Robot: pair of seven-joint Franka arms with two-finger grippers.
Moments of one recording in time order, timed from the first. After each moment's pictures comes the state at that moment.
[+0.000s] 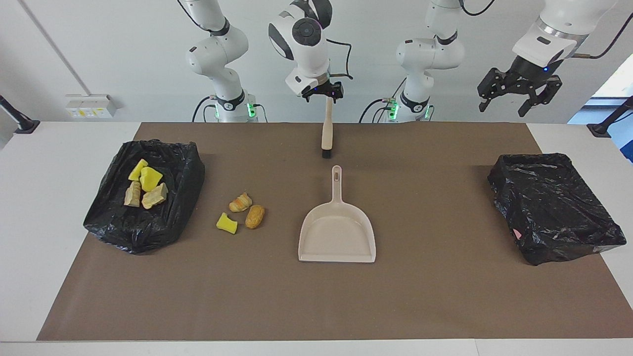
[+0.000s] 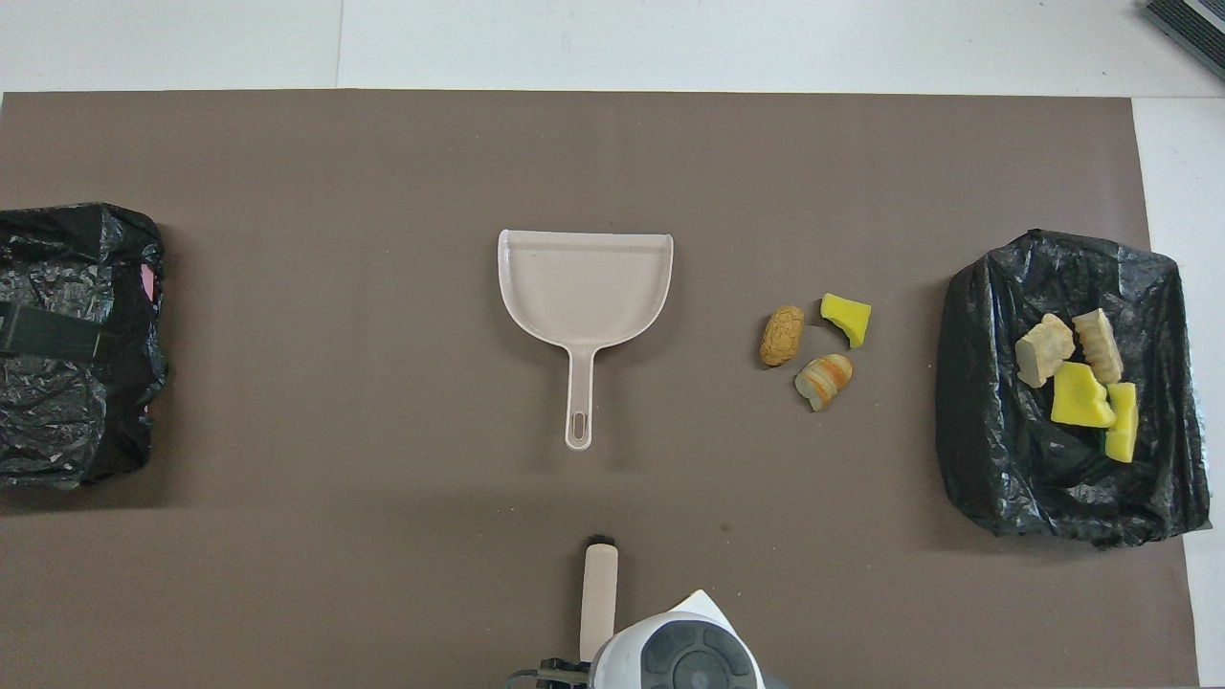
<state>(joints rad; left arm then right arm) -0.11 -0.05 0.03 -1.47 -0.04 1.42 0.12 0.91 -0.20 0.01 -2.38 0.41 2.07 0.91</state>
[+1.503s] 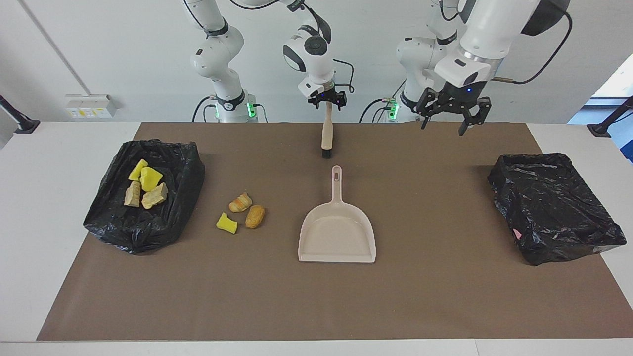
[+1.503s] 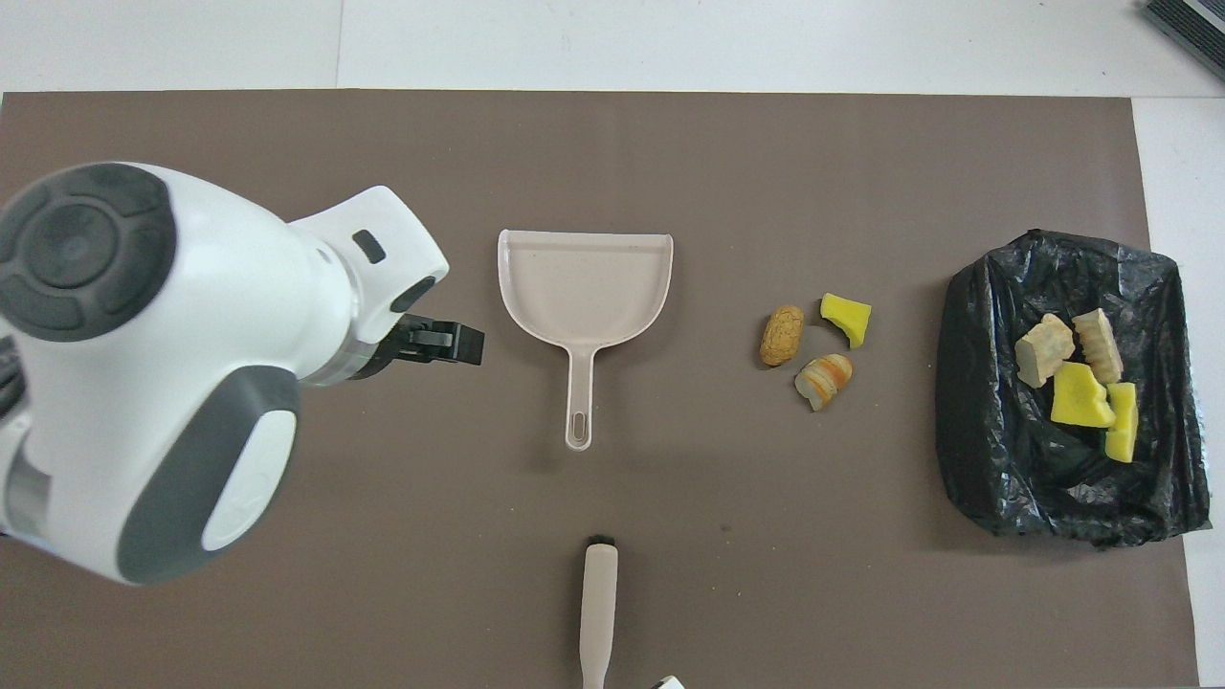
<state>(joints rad) -0.48 0.04 -0.02 -1.70 -0.04 1.83 -0.31 1.15 -0.18 0.01 -2.60 0.46 2.42 1.02</state>
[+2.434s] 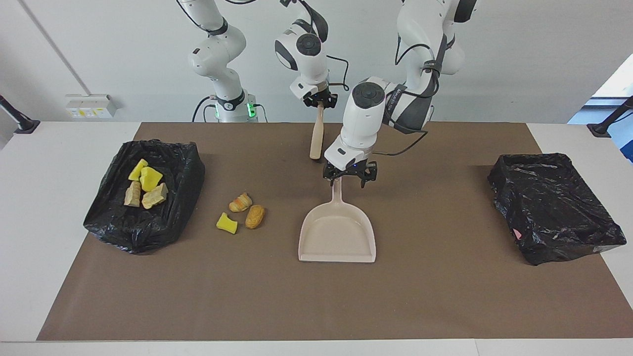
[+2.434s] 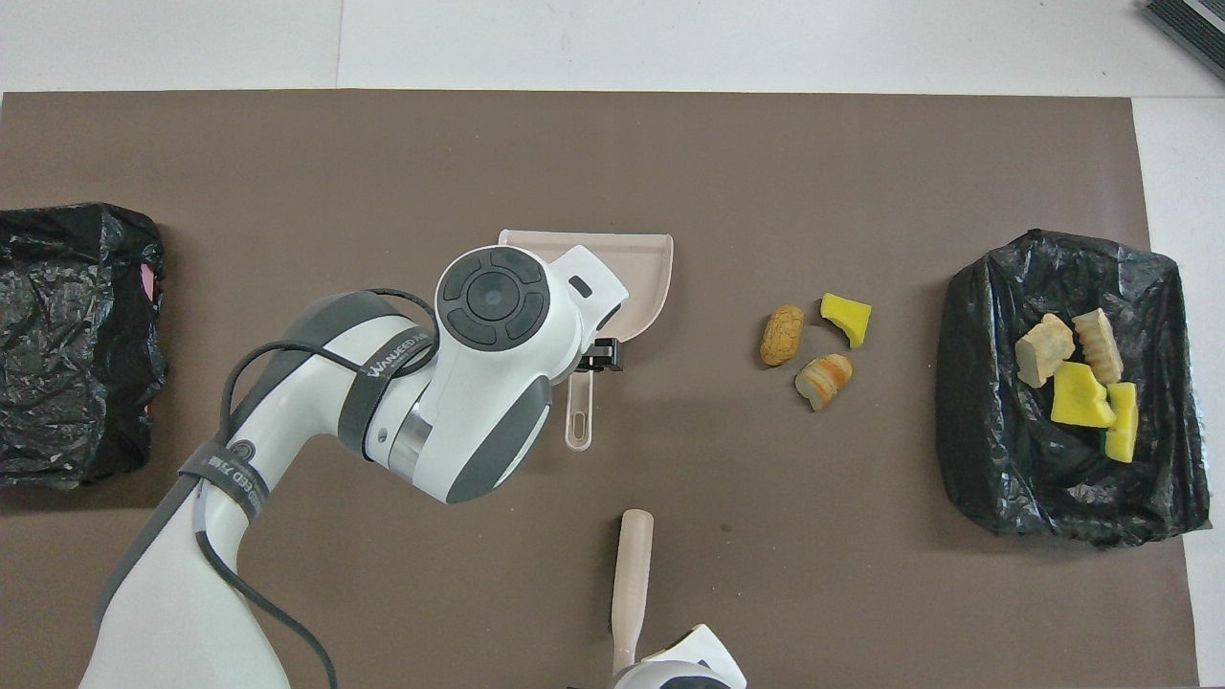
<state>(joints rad) -0.62 0.29 -0.02 -1.76 -0.04 2.10 -0.52 0.99 -0.24 0.00 -2.53 0.41 2.22 0.91</state>
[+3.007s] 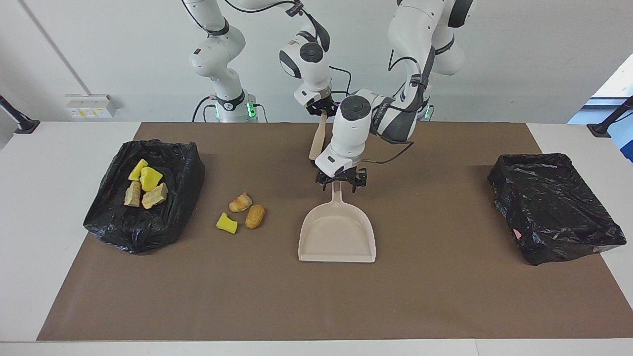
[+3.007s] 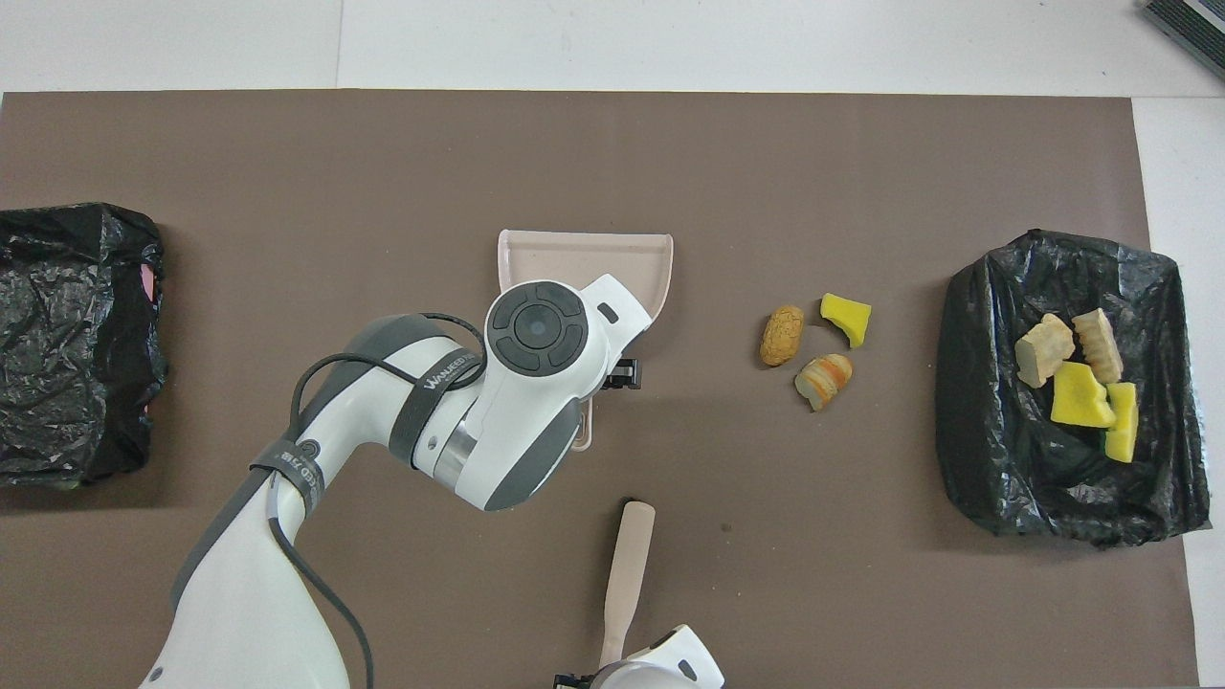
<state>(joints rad) -0.65 0.35 -0.02 -1.79 -0.04 2.18 -0.52 1.04 -0.13 0.00 -2.57 0.42 2.44 0.93</state>
